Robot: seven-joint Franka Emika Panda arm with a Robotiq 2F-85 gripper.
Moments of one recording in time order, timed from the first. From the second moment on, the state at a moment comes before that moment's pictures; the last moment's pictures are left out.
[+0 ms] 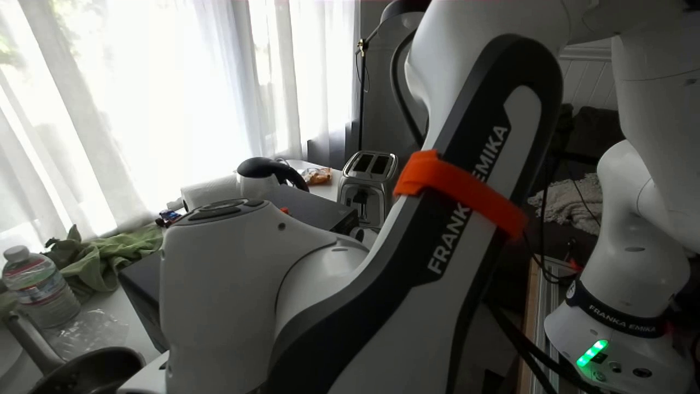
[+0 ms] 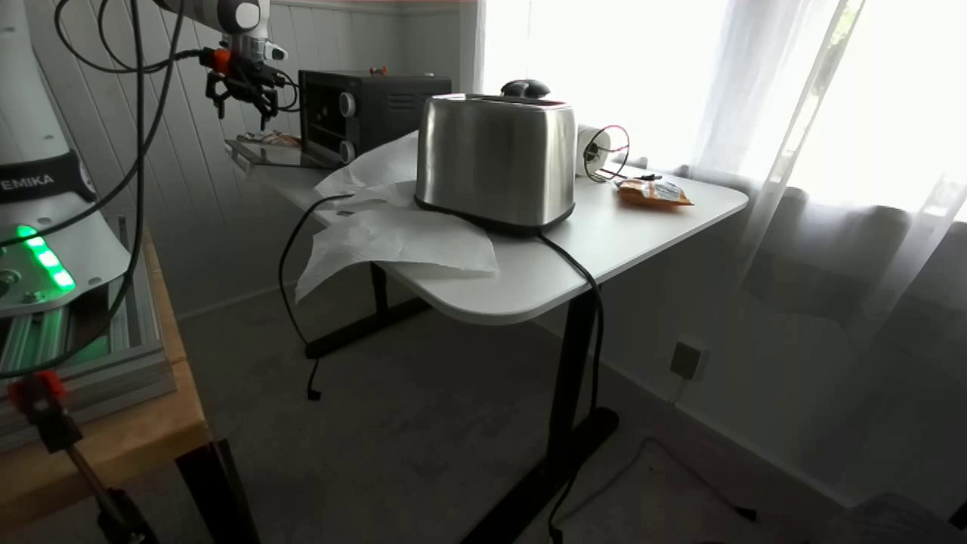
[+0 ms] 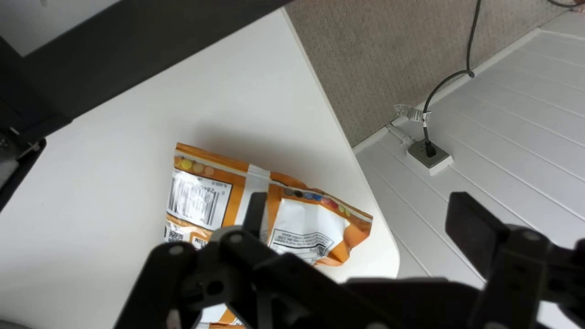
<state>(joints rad) 0.45 0.51 0.52 -2.02 0.14 2.64 -0.31</state>
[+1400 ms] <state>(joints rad) 0.52 0.63 0.42 -1.92 -0.01 2.72 -0.20</state>
